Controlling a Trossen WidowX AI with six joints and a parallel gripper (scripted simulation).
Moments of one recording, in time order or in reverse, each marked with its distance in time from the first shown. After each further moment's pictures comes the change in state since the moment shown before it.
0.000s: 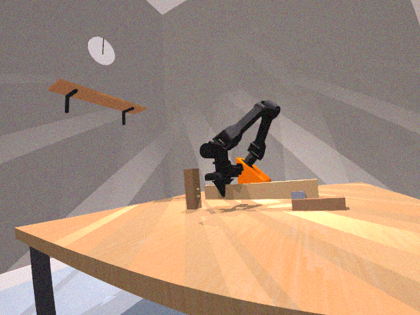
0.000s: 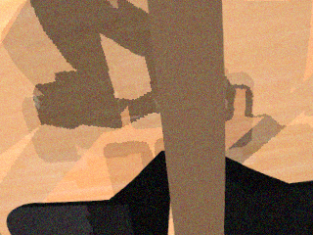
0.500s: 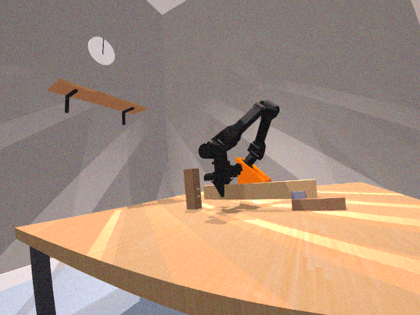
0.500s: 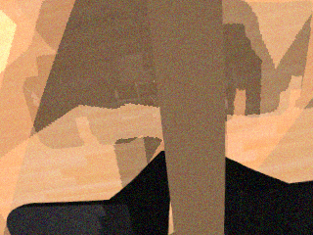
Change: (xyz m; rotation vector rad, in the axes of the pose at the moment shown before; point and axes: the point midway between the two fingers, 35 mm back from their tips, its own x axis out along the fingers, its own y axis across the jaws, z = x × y) arm 0.000 0.000 -0.005 0.001 -0.001 0.000
